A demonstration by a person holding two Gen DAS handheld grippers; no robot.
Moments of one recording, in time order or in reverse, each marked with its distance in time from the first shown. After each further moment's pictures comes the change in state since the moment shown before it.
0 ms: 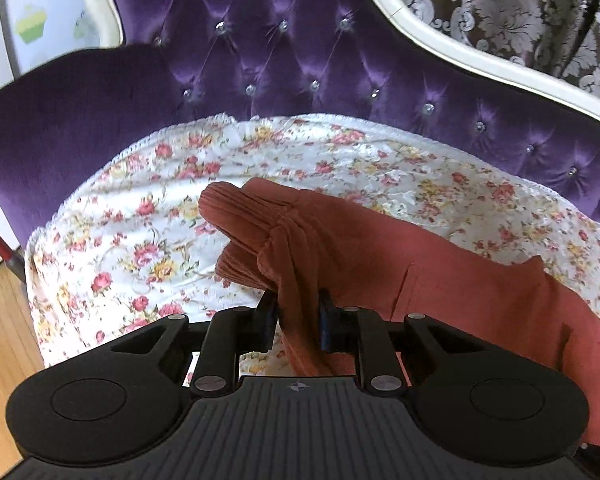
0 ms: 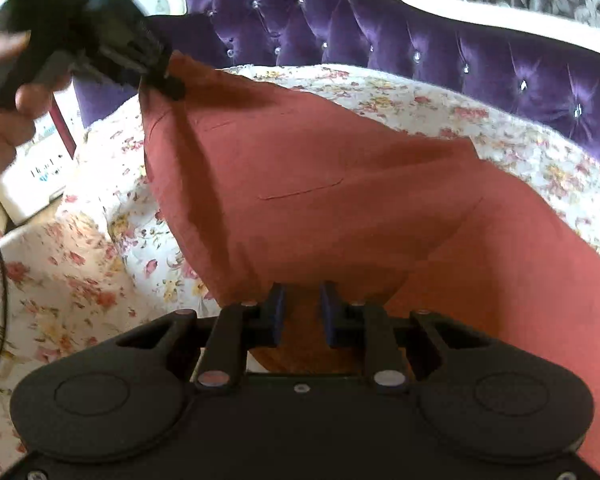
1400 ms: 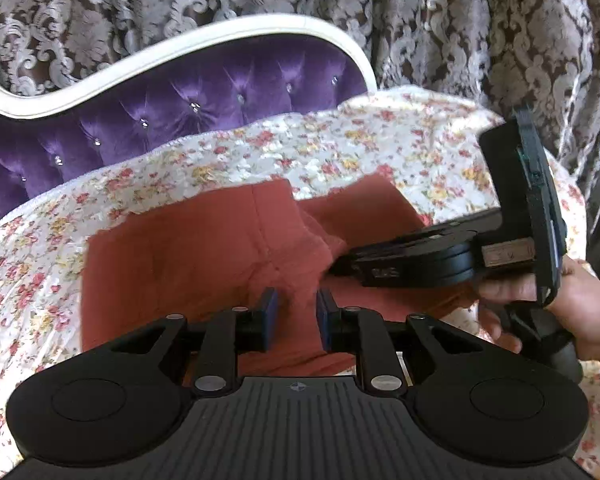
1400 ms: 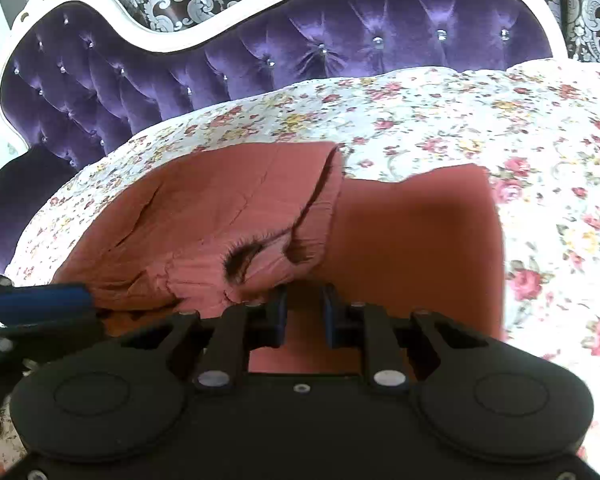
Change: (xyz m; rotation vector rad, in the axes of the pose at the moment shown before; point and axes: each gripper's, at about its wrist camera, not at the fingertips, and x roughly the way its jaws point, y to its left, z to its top) left arm -0.096 -0.220 -0.117 0.649 -0.091 -0.546; right arm -0.105 -0.168 -0.067 0.512 -0.057 -0.183
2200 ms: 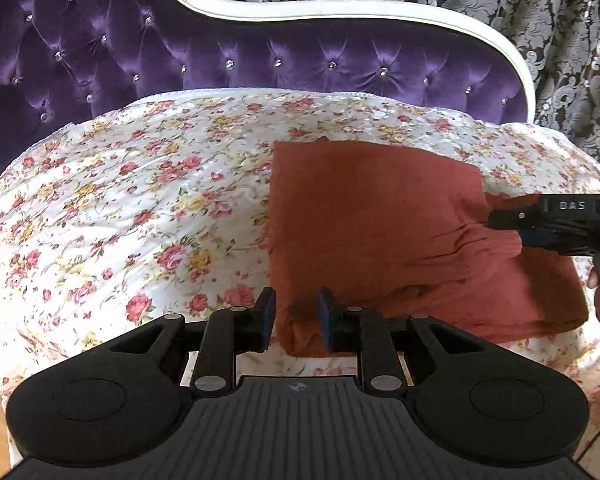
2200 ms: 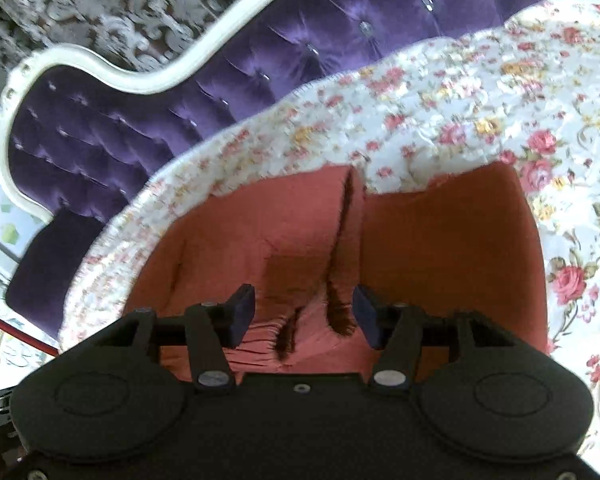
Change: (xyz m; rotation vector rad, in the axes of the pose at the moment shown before) left arm -0.023 0.094 -0.052 -0.373 0.084 0.254; right arm 0.022 -0.015 0.030 0.237 0.048 0.127
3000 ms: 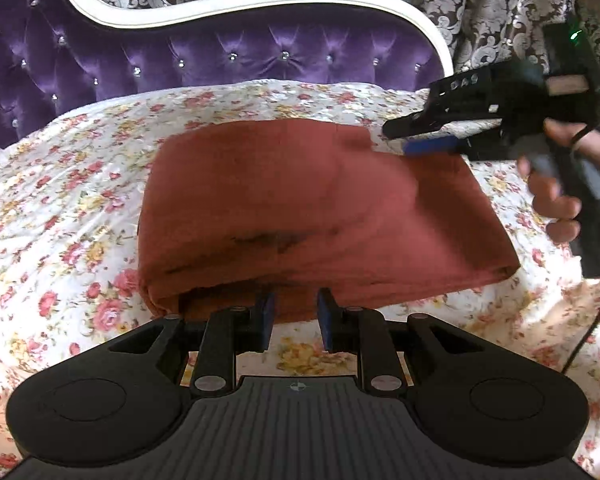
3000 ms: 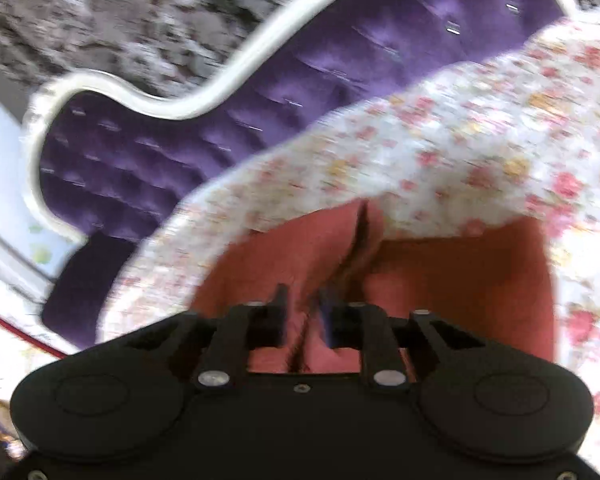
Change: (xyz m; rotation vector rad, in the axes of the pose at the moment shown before) left arm -0.001 -0.067 -0.027 0.135 -0.001 -0.153; right arm -0.016 0.004 0.025 0.025 -0.013 0.050
